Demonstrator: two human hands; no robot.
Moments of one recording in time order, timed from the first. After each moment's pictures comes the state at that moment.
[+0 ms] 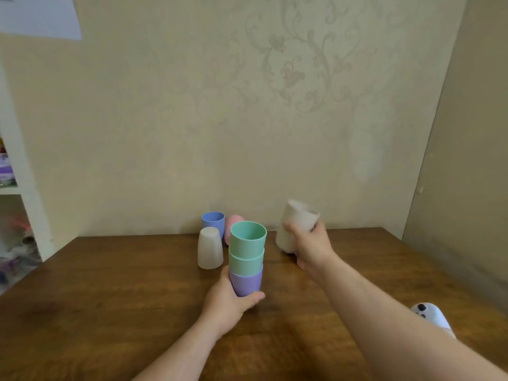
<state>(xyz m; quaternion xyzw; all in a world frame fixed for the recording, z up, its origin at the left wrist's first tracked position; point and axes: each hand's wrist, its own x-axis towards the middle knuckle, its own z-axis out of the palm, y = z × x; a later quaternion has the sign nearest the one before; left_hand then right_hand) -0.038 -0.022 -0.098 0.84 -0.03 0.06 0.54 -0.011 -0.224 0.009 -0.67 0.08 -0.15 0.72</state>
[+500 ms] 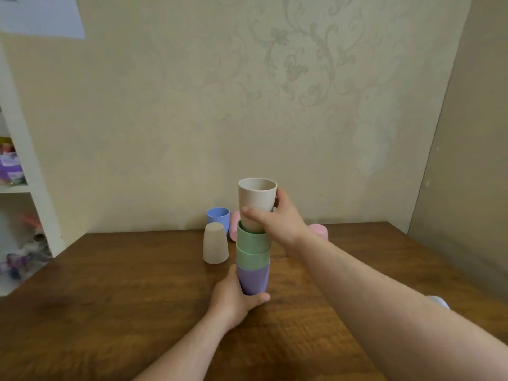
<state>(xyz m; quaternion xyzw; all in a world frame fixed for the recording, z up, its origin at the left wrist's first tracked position) -0.044 -0.022 -0.088 0.89 -0.03 0.02 0.46 -0.028 -0.169 0.056 -0.74 -0.11 -0.10 0.65</state>
